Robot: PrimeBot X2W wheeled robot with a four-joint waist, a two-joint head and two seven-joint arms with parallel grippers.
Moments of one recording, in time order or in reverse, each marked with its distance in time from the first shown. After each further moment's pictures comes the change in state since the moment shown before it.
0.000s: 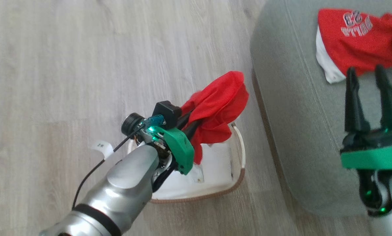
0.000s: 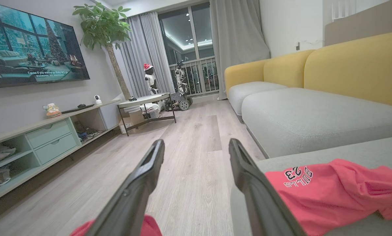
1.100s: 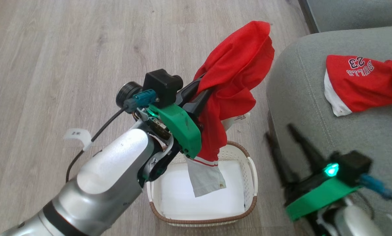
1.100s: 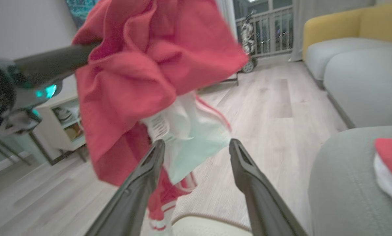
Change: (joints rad) left arm 0.029 0.201 0.068 -0.682 -0.056 0.202 0.239; right arm 0.116 -0.018 0.283 0.054 0.010 0.000 0.074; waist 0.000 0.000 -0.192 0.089
